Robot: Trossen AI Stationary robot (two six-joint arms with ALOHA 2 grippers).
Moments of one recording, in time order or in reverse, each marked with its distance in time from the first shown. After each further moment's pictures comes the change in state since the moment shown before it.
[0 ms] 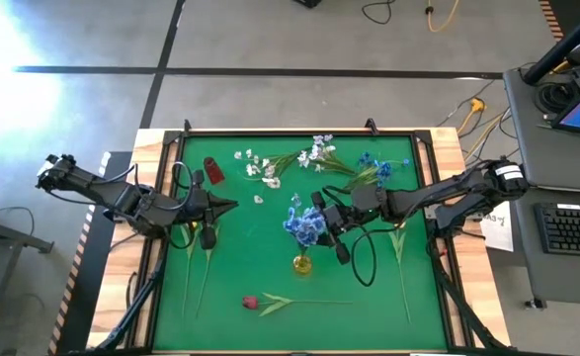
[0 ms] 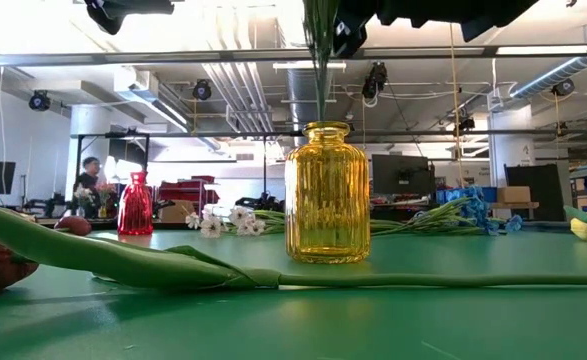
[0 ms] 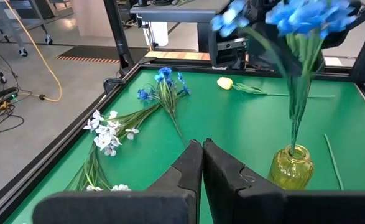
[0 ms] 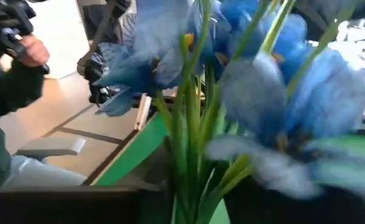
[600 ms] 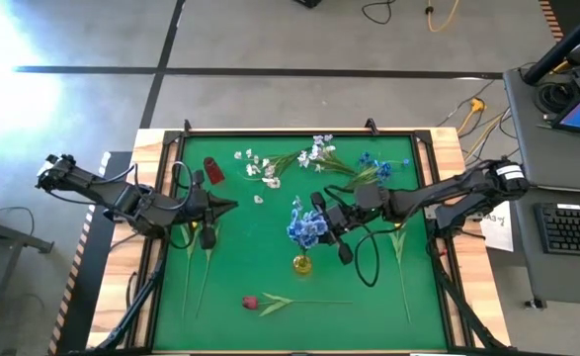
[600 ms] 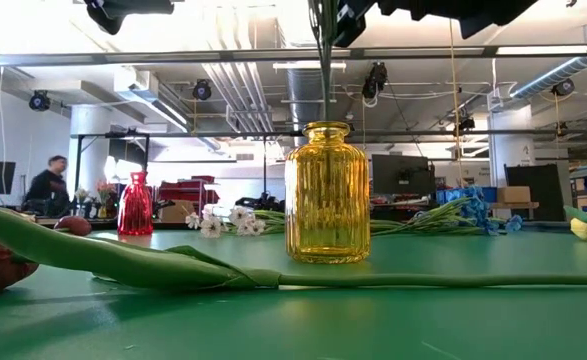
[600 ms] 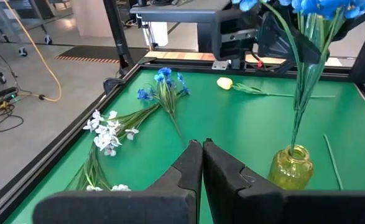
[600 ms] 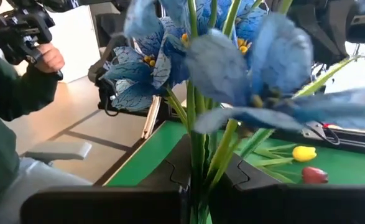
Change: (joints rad) left arm 0.000 -0.001 0.000 0.000 0.000 0.000; right arm 0.000 -0.005 0.000 0.047 -0.049 -0.019
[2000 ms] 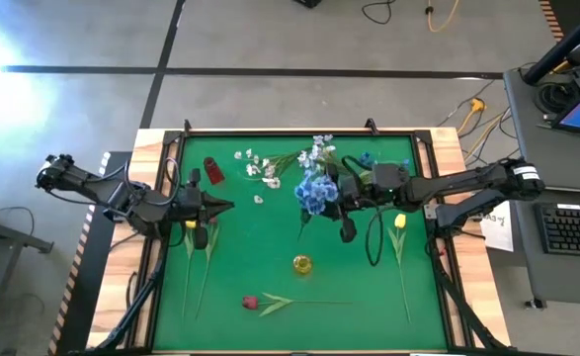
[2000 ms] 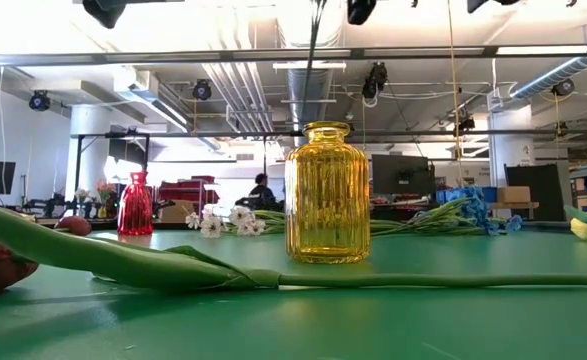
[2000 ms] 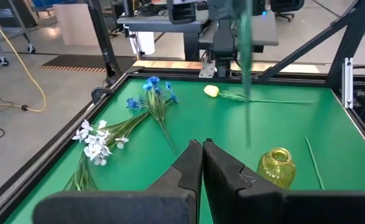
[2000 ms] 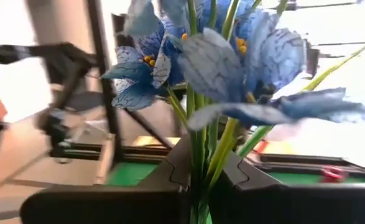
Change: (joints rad) left arm -0.005 -0.057 0.000 -0.005 0.054 0.030; right arm -0.079 -0.148 0.038 -0.048 0.105 0.056
